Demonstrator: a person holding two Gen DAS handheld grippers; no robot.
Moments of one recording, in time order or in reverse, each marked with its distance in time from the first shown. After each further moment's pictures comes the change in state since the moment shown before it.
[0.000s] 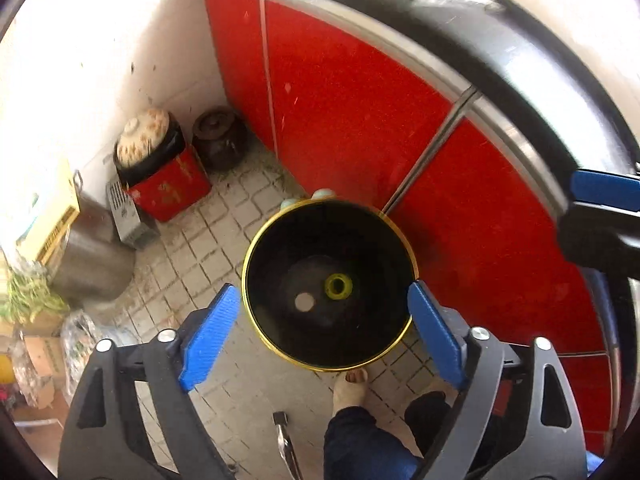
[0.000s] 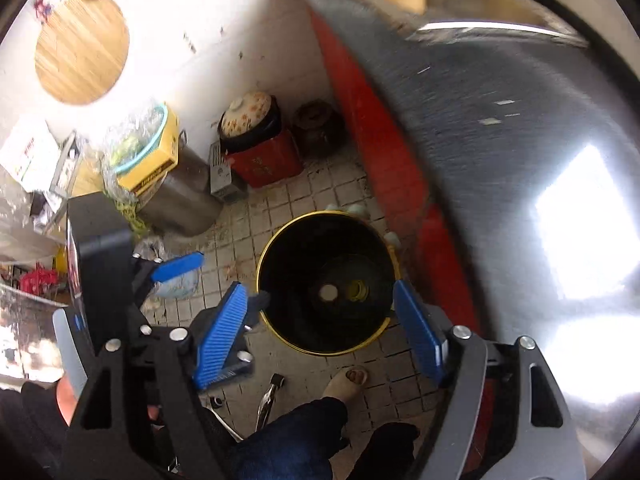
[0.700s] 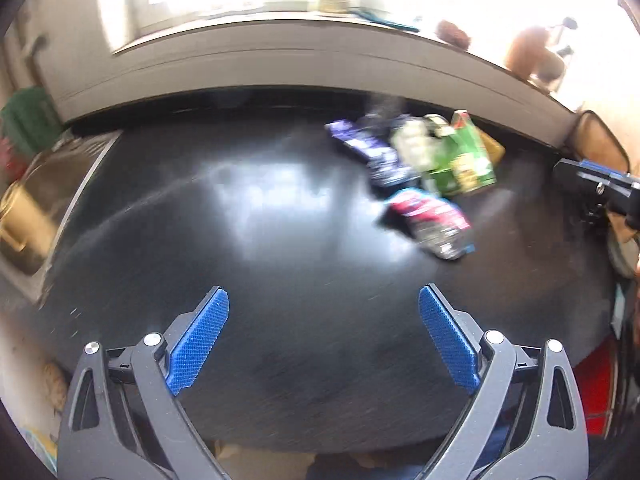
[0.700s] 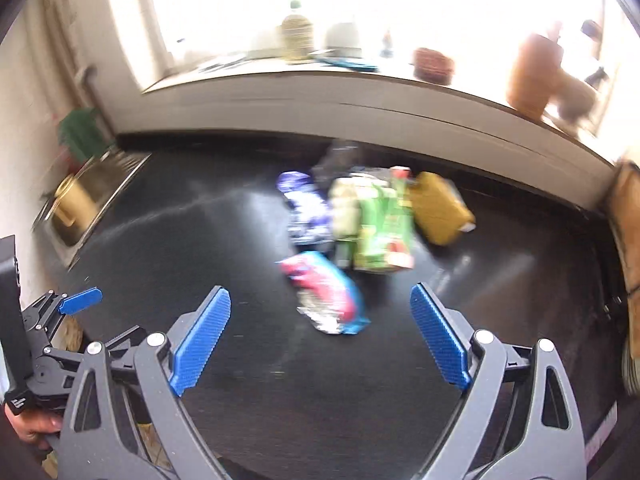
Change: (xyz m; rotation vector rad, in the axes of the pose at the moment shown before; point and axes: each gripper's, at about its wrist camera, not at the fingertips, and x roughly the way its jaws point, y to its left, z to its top) left arm -0.160 -0.422 0.025 0.763 -0.127 -0.427; right arm -0.353 -0.271 -0.269 0.808 -0.427 -0.616
